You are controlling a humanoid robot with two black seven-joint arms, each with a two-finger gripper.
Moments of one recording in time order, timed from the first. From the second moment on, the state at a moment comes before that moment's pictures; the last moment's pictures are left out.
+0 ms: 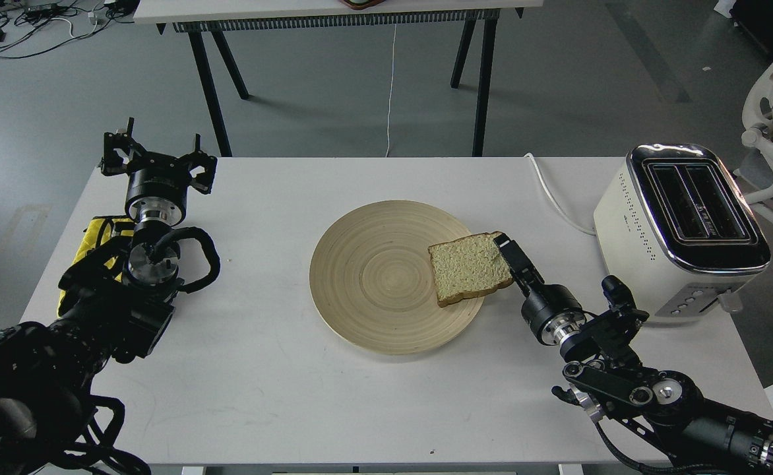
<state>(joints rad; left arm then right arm) -0.82 0.07 -0.58 -0.23 -0.67 -0.49 -0.43 0.55 -0.23 0.22 0.90 -0.74 -0.49 0.37</state>
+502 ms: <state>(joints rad) -0.82 0.07 -0.58 -0.23 -0.67 -0.49 -0.43 0.55 -0.23 0.23 0.91 -0.74 -0.49 0.37</state>
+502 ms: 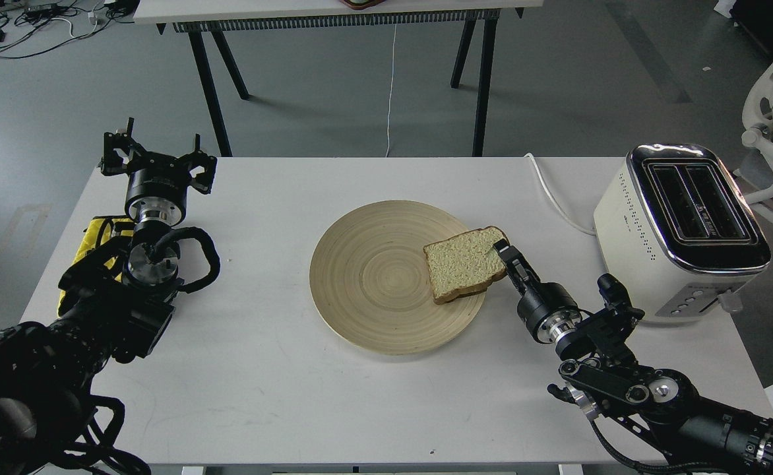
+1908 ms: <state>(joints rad) -0.82 0.07 -0.58 -0.23 -0.67 -0.49 -0.43 0.71 -1.18 0.29 1.29 -0.83 -0.49 0.39</state>
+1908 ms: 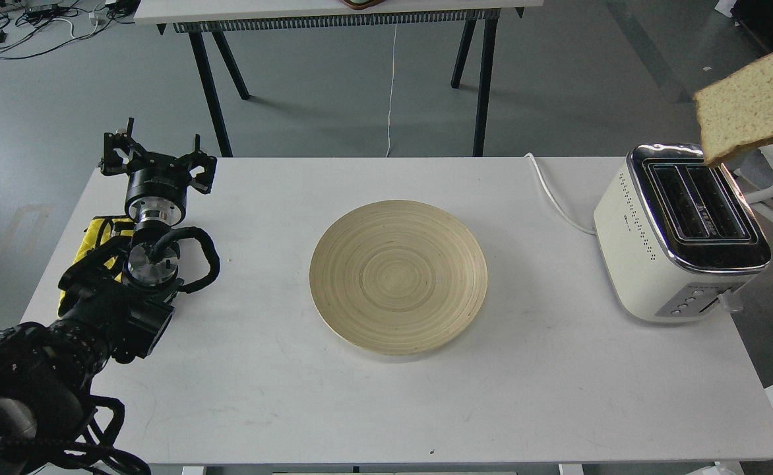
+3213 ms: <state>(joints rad) -0.82 0.07 -0.58 -0.23 -0.67 -0.49 -0.43 0.73 -1.08 0.16 1.21 -0.86 -0.49 0.39</state>
